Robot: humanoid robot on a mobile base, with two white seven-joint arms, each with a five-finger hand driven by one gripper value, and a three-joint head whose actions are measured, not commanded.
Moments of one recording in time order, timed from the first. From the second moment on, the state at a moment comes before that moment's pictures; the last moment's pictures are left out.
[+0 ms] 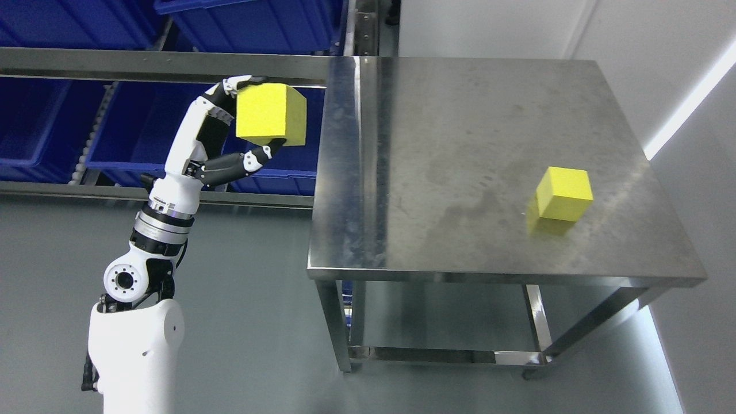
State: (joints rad) left arm -0.43 0.00 0.17 -1.49 0.14 -0.43 -0.56; right arm 0.04 0.00 0.08 0.00 0.00 -0.04 -0.03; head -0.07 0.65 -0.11
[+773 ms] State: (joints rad) left arm -0.42 0.00 0.28 -1.54 0.15 -0.41 -0.49; right arm 0.04 0.00 0.08 0.00 0.00 -0.04 -0.03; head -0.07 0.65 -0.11
